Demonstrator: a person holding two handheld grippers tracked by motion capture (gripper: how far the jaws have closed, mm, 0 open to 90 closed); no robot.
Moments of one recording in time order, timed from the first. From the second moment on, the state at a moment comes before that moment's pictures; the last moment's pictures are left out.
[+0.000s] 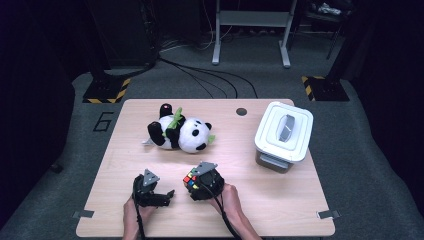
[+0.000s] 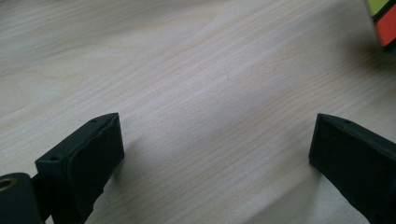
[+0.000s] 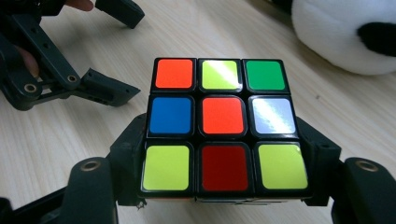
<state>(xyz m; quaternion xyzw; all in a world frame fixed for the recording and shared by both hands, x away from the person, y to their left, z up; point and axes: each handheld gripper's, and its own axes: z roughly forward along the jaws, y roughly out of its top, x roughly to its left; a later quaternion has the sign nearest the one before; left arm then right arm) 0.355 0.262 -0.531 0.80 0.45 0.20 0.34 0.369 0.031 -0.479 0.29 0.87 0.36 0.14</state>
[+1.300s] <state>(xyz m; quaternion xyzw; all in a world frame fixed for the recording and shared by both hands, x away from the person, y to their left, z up) 0.355 0.263 -0.530 0.80 0.45 0.19 0.34 0.340 -0.107 -0.512 0.43 0.80 0.40 0.14</state>
